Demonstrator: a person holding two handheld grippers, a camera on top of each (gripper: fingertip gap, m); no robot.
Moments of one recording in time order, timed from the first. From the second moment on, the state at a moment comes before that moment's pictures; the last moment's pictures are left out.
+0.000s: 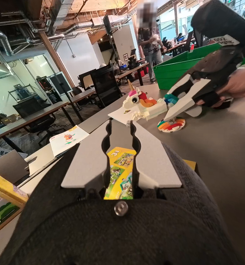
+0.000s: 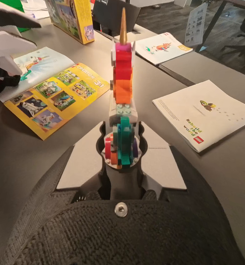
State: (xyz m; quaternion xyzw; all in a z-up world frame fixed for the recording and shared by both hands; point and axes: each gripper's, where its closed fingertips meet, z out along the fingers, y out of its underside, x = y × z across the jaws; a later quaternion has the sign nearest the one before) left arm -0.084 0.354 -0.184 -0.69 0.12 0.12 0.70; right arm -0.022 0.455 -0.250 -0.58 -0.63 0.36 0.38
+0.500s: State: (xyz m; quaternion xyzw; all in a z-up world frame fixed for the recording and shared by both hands) left arm -0.084 0.350 -0.173 -0.67 0.12 0.13 0.73; right arm 0.031 0.433 -0.244 -0.63 -0.56 0.30 0.45
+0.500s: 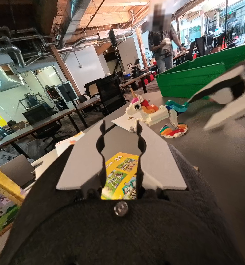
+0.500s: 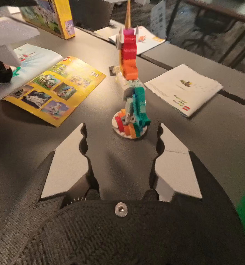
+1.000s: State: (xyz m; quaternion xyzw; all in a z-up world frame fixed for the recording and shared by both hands) left arm 0.005 0.303 -0.145 -0.56 0.23 0.20 0.77; right arm 0.120 0.340 -0.127 -0.46 -0.33 0.29 0.77
